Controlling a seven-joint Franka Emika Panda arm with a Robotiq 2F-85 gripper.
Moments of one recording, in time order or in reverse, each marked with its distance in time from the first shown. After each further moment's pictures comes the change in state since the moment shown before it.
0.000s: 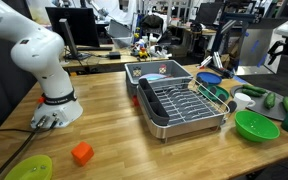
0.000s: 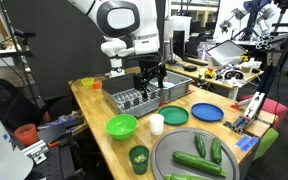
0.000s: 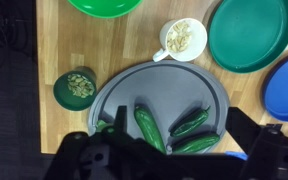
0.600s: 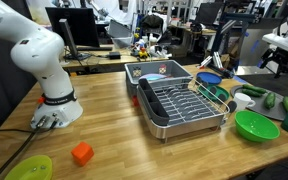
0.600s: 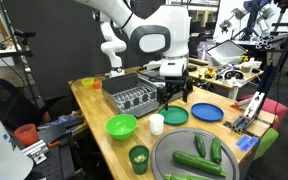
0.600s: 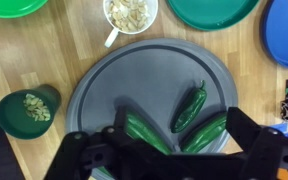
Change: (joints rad) arm -0.001 0.319 -0.092 0.264 0.221 0.038 0.098
